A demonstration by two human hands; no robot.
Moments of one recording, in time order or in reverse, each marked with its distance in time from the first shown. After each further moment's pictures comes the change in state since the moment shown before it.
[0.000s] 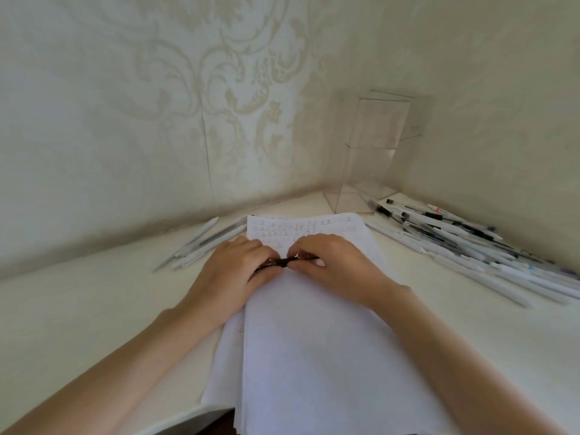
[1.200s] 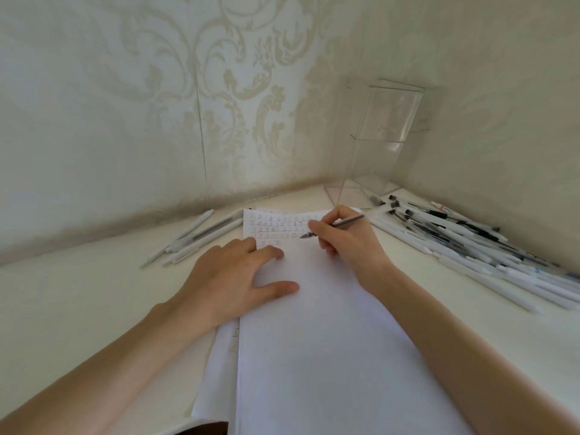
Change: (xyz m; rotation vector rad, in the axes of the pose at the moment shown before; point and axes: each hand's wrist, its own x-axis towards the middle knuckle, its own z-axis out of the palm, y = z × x) left_hand 0.000 0.006 0.000 0.154 -0.232 -0.168; right_hand 0.017 0.010 -0.002 0.794 0.297 0.636
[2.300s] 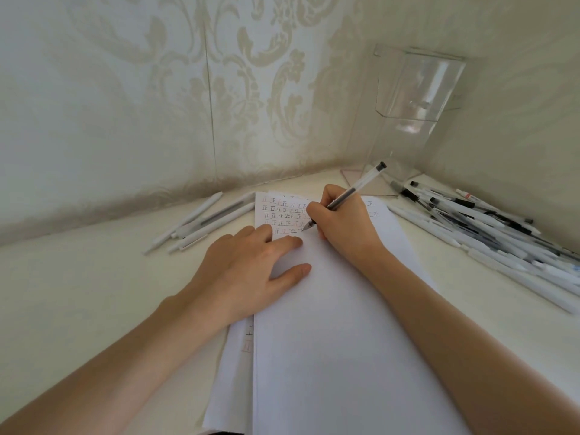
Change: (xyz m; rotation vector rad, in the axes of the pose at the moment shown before) left_hand 0.004 0.006 -0.003 0.022 -0.023 -0.030; right_hand 0.023 0.003 0.035 -0.239 0.027 -0.093
